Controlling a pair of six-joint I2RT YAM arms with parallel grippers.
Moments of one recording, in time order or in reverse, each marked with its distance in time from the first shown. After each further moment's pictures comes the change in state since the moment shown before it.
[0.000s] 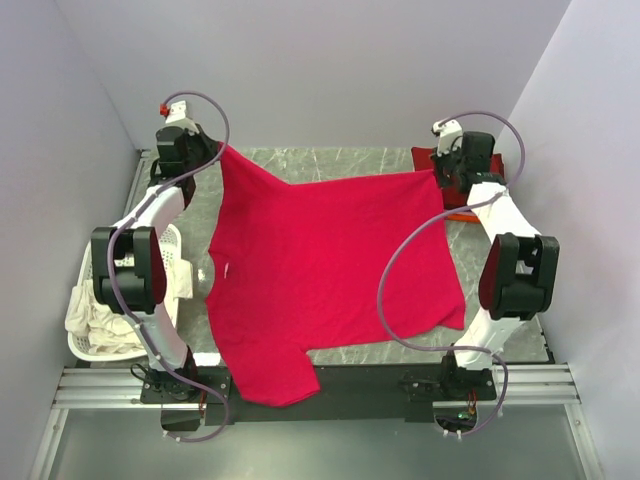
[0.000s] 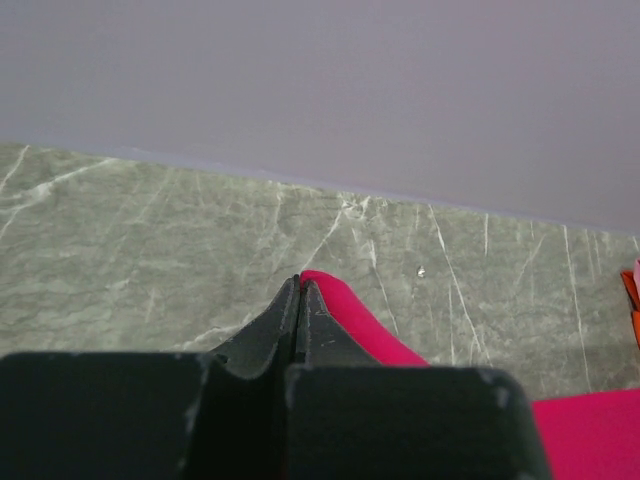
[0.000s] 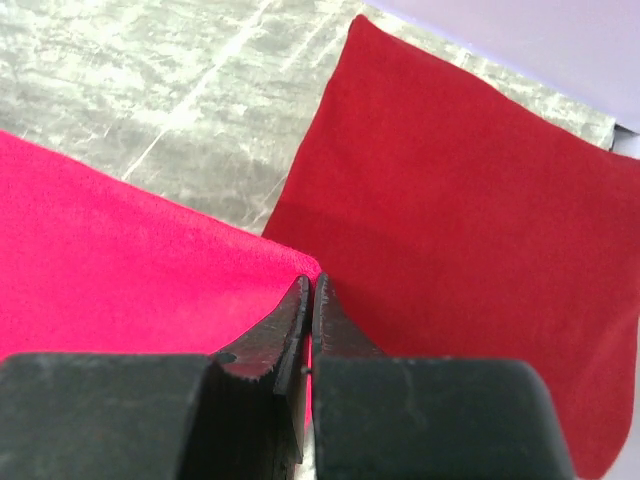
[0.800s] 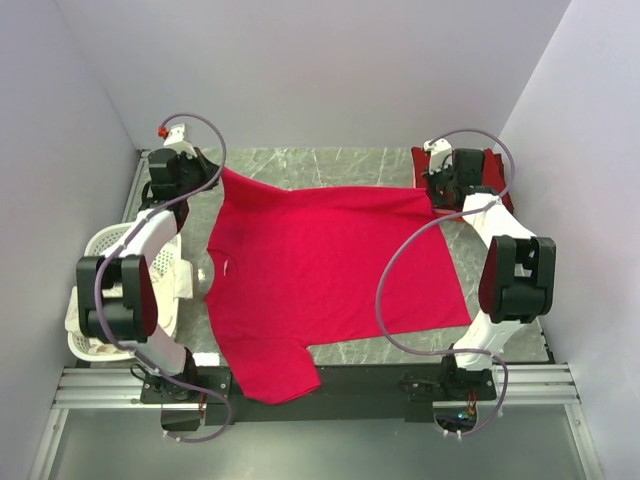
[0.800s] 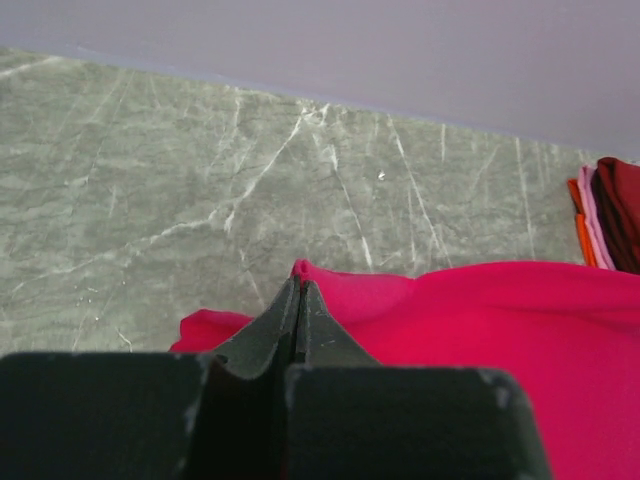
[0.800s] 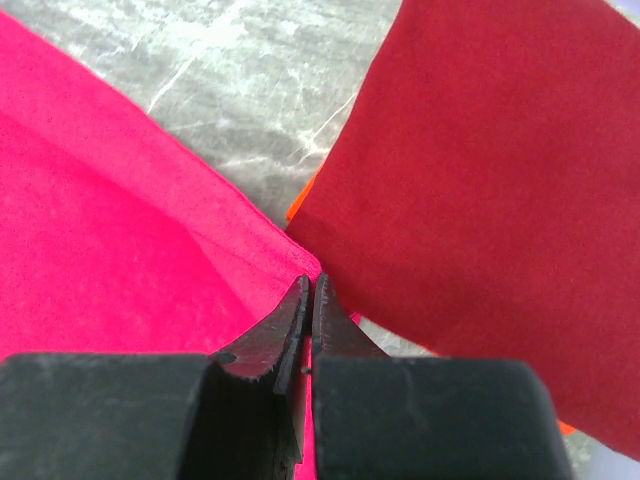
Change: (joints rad) left arm 0.023 -0.198 -0.243 -0.039 0.142 -0.006; right arm 0.021 -0.008 -0.118 0.017 -0.021 -0.018
